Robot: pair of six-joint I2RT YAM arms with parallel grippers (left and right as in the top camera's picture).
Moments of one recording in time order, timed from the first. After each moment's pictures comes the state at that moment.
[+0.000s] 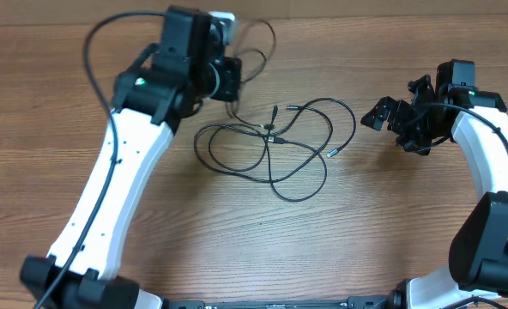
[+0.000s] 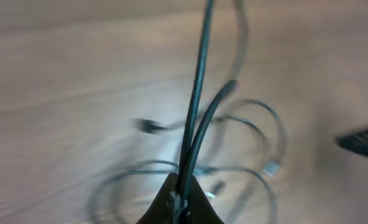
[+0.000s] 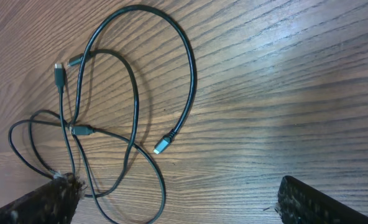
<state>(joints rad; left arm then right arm) -0.33 1.64 1.74 -0.89 0.11 -0.18 -0.17 1.74 1.31 -0.90 -0.44 0.22</state>
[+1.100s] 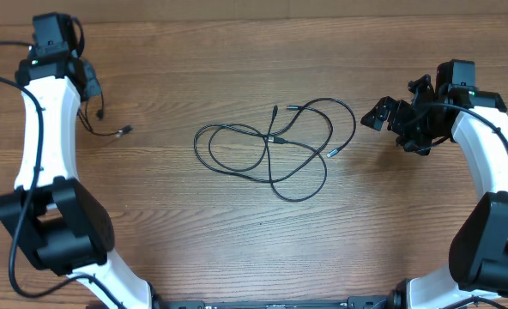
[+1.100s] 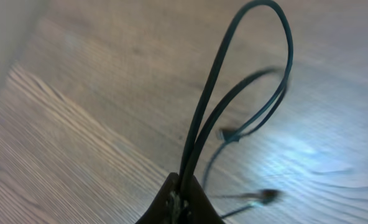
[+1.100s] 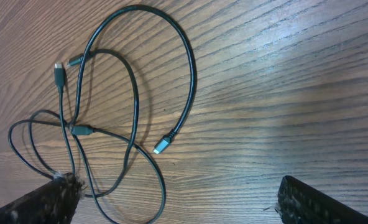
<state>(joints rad) 0.25 1.94 1.74 -0.88 -0.36 -0.18 -0.17 1.74 1.31 -0.90 -0.44 0.22</state>
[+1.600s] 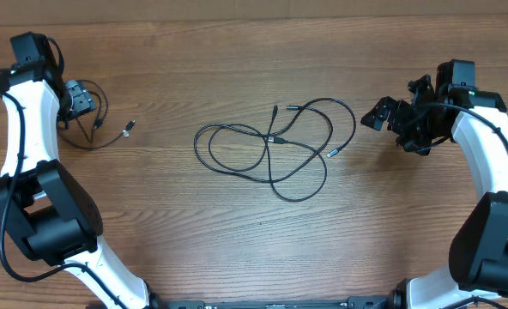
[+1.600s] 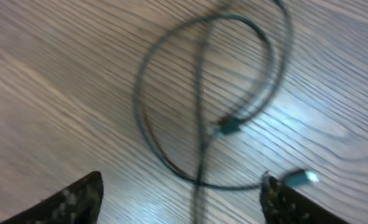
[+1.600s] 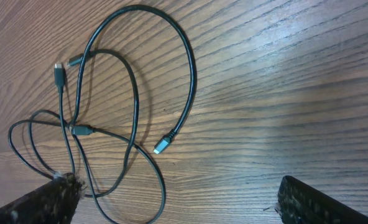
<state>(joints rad) 0.36 2.03 1.74 -0.92 -0.18 -0.17 -0.17 1.74 1.31 -0.90 -0.44 0.22</state>
